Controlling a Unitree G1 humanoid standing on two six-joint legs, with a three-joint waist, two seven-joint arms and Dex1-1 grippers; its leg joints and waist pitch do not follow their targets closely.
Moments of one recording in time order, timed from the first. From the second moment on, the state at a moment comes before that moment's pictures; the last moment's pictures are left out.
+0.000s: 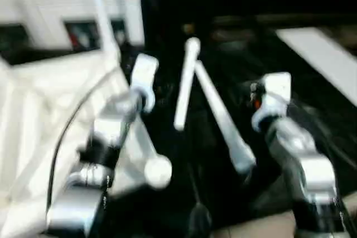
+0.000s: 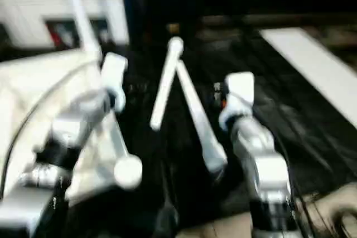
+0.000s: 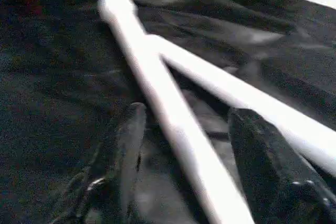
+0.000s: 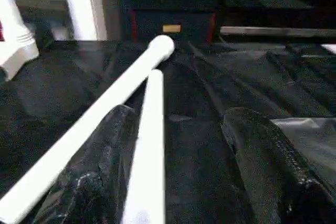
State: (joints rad) left arm -0.76 0.15 -0.03 0.59 -0.11 0.44 -0.42; right arm -0.31 -0.16 -0.05 -0.11 0.17 0.52 0.16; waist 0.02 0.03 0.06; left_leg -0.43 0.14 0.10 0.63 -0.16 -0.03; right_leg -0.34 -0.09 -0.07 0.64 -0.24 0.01
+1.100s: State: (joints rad) left arm -0.88 0.13 -0.14 0.97 0.02 0.43 -0.48; right arm -0.32 -0.20 -0.03 -0.10 0.16 0.57 0.20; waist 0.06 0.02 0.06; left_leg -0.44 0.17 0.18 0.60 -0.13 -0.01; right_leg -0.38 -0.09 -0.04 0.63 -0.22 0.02
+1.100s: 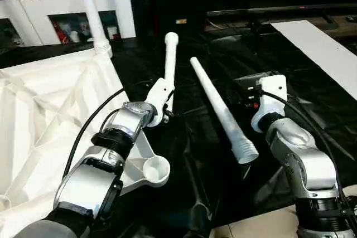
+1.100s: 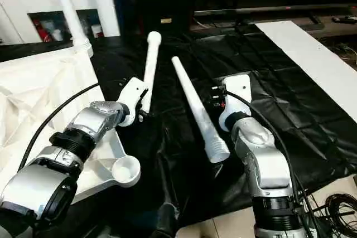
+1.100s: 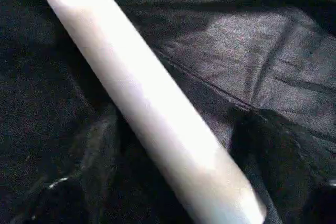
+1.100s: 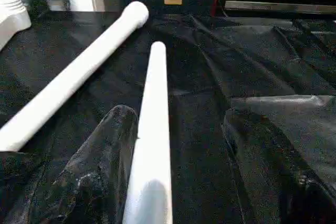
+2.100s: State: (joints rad) left arm -0.87 0.19 -0.09 0.93 0.00 0.38 -0.55; right arm -0.35 -0.21 -0.03 -0.02 0.12 0.56 0.18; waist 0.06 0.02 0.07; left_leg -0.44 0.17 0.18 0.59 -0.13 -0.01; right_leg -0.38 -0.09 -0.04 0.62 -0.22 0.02
